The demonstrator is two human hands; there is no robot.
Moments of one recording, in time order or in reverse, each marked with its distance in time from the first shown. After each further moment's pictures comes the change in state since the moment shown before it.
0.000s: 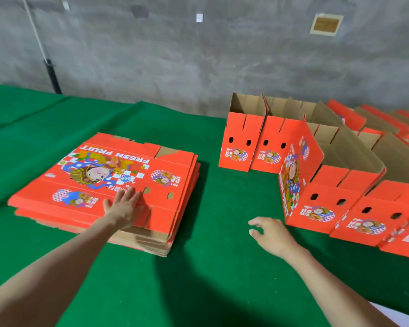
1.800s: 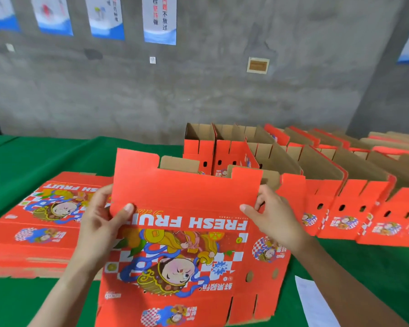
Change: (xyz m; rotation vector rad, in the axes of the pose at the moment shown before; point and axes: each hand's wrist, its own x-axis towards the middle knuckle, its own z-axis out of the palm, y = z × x) left_hand -0.156 0.088 -0.089 -1.529 0.416 0.620; right_hand -0.120 -0.038 -0.120 0.180 0.549 -0.088
